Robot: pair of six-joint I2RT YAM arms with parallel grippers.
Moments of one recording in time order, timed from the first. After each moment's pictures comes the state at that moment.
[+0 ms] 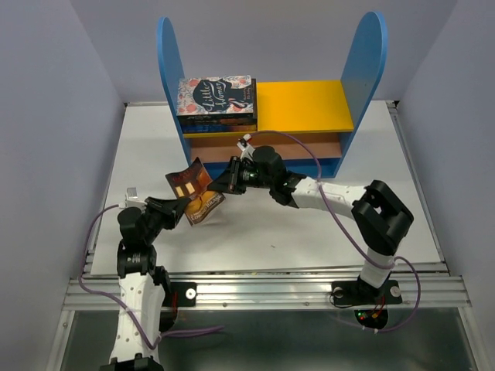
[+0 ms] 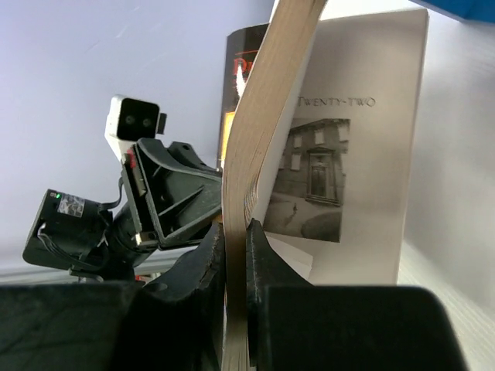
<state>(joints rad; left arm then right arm) 0.15 0.41 0.21 -0.14 0.49 -1.21 0.85 1.80 1.19 0.36 -0.43 1.07</state>
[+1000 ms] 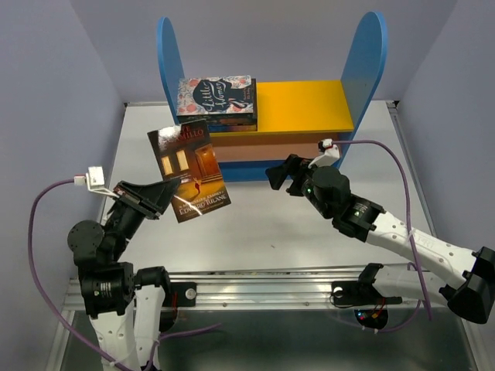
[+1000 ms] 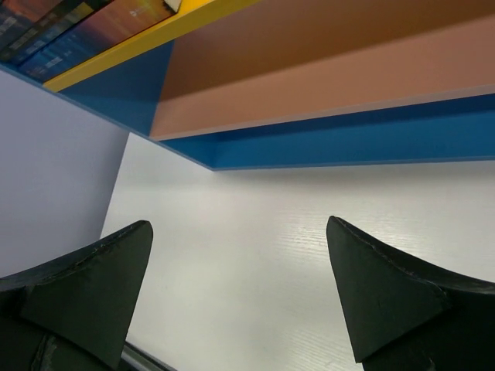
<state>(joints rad) 0.12 0.34 0.87 -0.39 0.60 -1.03 0.89 1.06 0.87 -0.05 0.43 0.76</state>
